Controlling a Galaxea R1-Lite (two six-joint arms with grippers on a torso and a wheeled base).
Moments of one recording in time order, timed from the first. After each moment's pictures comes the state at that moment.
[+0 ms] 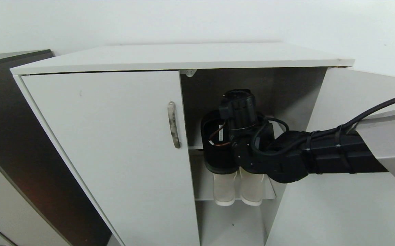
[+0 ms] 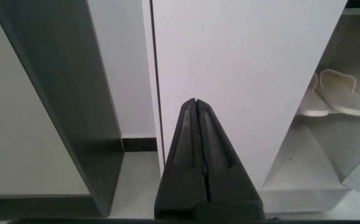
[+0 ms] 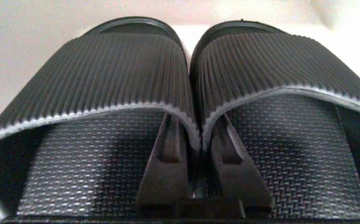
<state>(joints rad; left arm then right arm) 0.00 0.00 0.00 0.00 0.02 0.00 0.80 2.12 -1.56 -0.31 -0.78 0.22</state>
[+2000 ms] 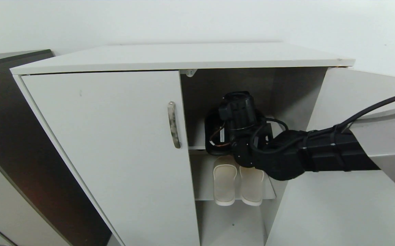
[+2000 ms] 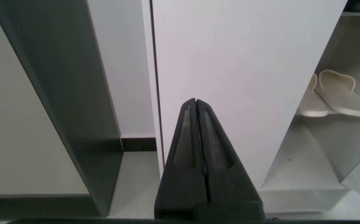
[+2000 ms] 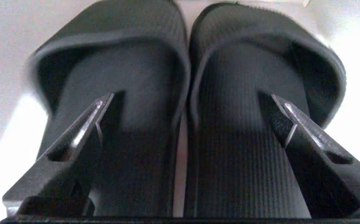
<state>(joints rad) 0.00 0.00 0.00 0.00 0.03 0.00 0.81 2.12 -1.55 -0.29 -0.79 0.21</state>
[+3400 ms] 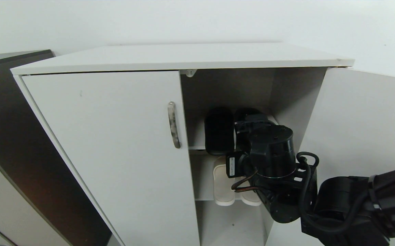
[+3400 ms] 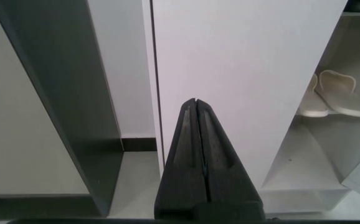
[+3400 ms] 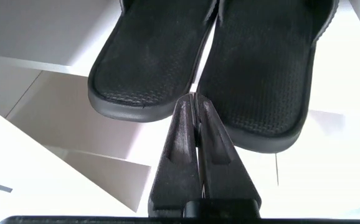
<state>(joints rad) 0.00 0.00 0.00 0.00 0.03 0.00 0.92 1.88 -1.01 -0.64 -0.71 0.20</state>
